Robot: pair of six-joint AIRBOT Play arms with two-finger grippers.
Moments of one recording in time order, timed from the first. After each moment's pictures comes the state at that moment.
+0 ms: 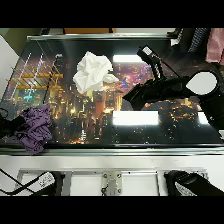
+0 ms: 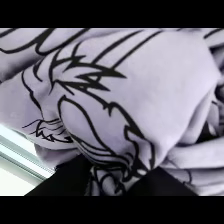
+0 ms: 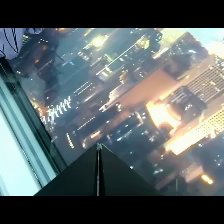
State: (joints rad) left arm 0.64 -1.22 0.94 1.53 -1.13 -1.56; right arm 0.35 -1.11 1.33 -0.88 1.17 1.01
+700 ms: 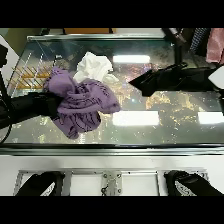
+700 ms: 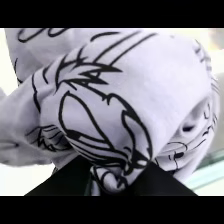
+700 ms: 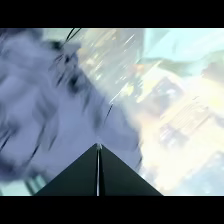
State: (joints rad) left arm -0.41 -0.71 1.29 1.44 -1.28 -1.81; right arm 0.21 -1.06 1.40 -0.77 1.12 1.12
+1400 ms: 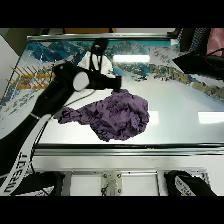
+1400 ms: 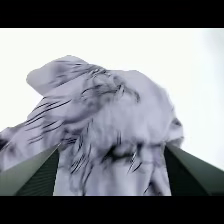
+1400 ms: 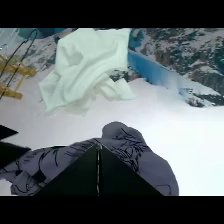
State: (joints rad) left arm -0.59 -1.42 1.60 1.48 -1.04 -1.89; right arm -0.12 -1.00 1.41 -0.85 1.09 1.28
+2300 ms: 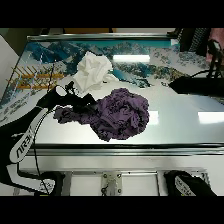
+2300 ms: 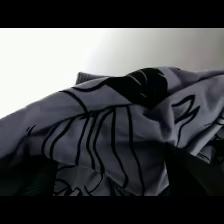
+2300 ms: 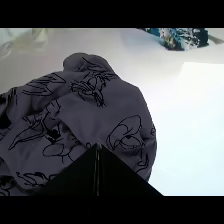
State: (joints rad) left arm -0.17 -1.64 1.17 0.92 -0.90 -1.75; right arm -0.12 -1.00 1.20 -0.99 1.15 1.31
